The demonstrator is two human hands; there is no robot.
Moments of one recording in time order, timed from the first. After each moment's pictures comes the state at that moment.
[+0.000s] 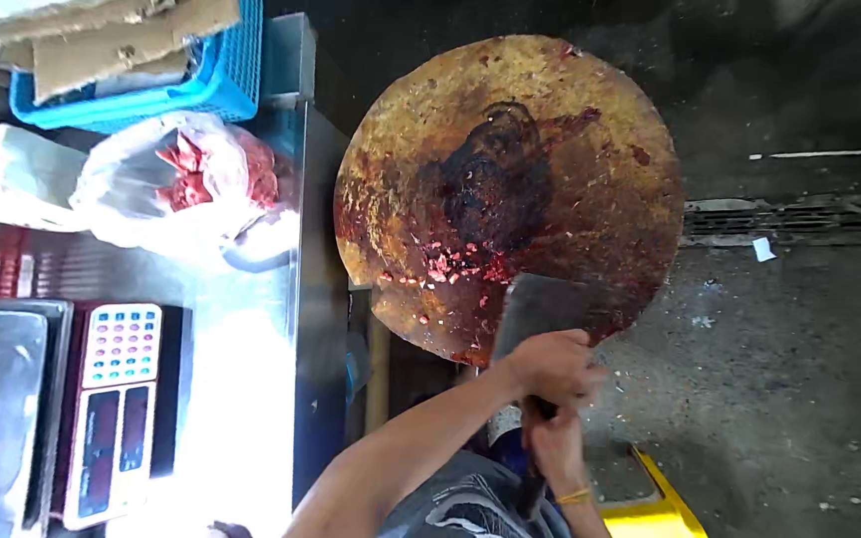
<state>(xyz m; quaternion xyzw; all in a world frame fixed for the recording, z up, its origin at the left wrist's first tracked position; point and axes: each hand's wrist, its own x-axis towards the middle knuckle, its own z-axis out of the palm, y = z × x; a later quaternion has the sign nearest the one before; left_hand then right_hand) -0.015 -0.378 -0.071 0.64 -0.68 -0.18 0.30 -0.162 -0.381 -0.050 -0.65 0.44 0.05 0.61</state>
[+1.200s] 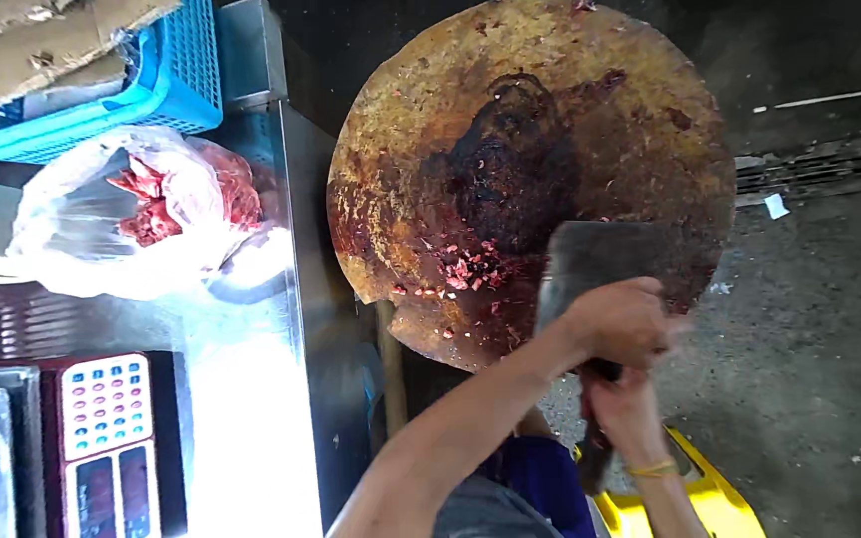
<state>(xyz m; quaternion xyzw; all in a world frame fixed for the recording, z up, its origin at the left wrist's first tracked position) 0.046 -0.406 -0.068 0.63 -0.68 -0.18 0.33 -0.097 -0.405 -0.042 -0.70 0.47 0.07 0.54</state>
